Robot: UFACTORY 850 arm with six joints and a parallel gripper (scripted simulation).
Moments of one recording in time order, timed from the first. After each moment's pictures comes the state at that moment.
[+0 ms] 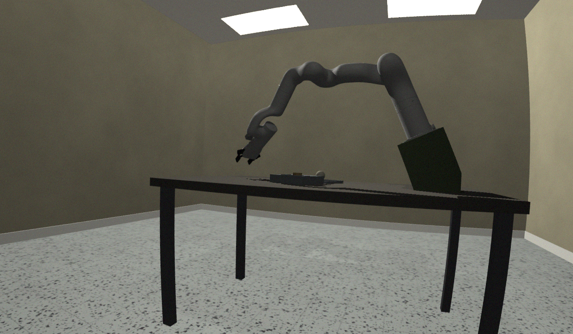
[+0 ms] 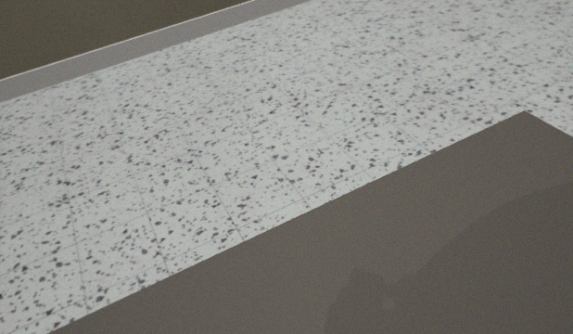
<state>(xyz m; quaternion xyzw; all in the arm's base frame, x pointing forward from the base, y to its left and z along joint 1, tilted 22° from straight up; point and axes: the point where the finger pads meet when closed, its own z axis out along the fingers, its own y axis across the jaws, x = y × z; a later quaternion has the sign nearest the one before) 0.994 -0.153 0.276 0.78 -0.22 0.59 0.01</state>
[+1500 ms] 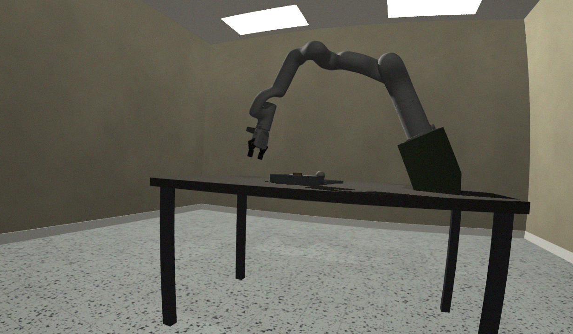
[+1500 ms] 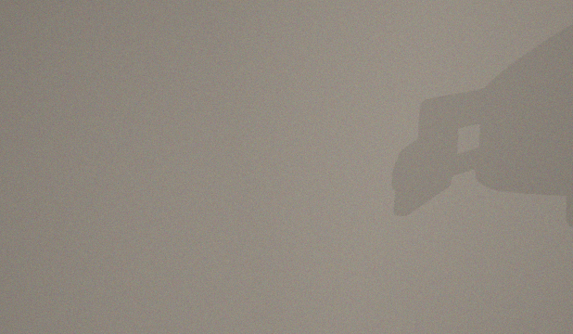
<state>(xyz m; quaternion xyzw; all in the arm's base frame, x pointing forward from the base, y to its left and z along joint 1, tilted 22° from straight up) 0.854 -0.049 0.242 0.95 -0.08 0.29 -0.04</state>
